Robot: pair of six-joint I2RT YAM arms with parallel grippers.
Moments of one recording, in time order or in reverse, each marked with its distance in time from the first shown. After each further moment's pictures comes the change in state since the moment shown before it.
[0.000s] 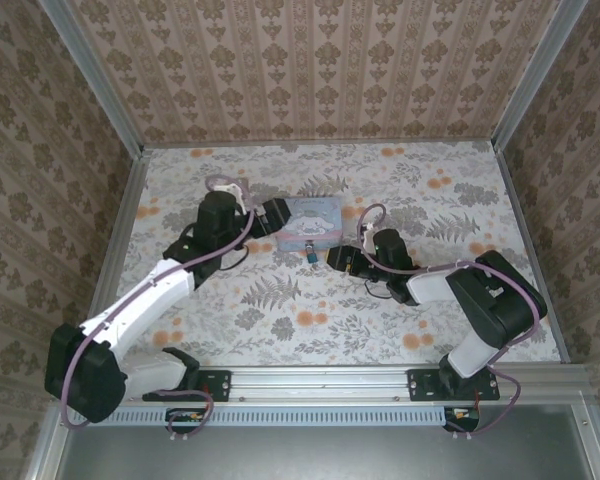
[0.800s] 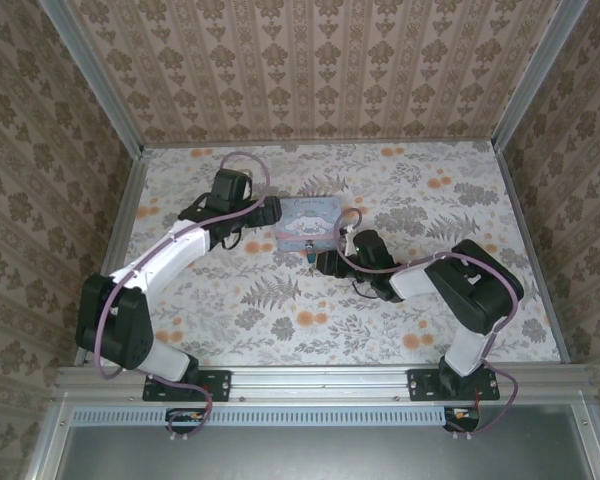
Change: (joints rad) left arm 0.070 0.296 0.233 -0.238 -0.139 0.274; right arm 0.089 0.141 0.114 -0.034 0.123 -0.163
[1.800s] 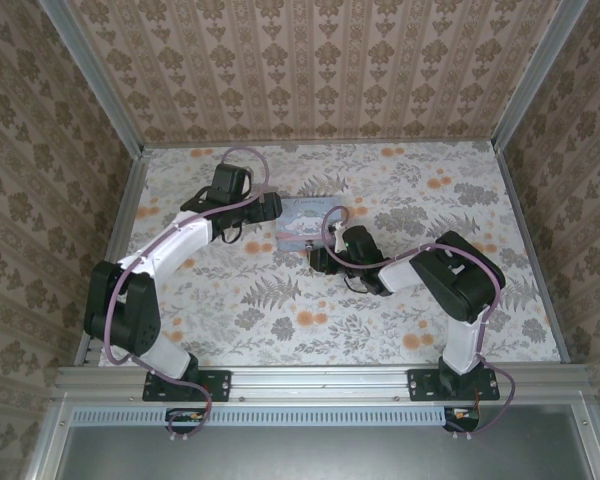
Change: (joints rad) left arm 0.039 0.074 0.052 -0.012 0.075 0.000; right arm 0.022 0.108 0.095 0.012 0.003 -0.051
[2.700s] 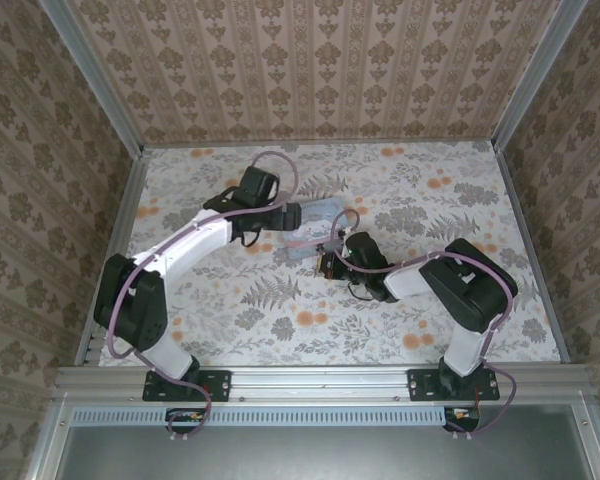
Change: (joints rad) left arm -0.164 0.062 0.087 -0.101 -0.115 0.067; right arm 0.013 -0.095 -0.079 -0.068 0.093 0.176
